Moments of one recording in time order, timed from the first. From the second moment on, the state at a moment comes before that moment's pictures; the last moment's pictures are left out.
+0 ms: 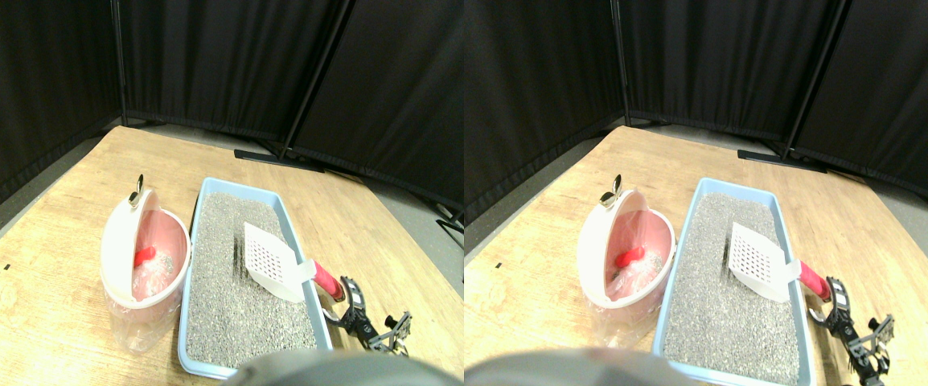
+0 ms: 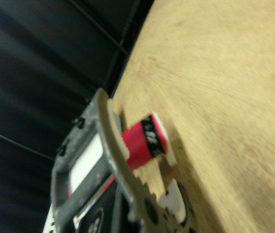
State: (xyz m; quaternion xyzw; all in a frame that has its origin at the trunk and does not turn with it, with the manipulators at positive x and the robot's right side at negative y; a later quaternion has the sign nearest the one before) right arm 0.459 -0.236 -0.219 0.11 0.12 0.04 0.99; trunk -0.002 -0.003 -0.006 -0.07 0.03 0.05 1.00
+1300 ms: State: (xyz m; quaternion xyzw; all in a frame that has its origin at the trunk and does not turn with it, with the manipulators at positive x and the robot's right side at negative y) right arm 0.407 -0.230 -0.162 0.05 -0.01 0.07 1.00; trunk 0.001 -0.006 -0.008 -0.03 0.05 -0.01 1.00
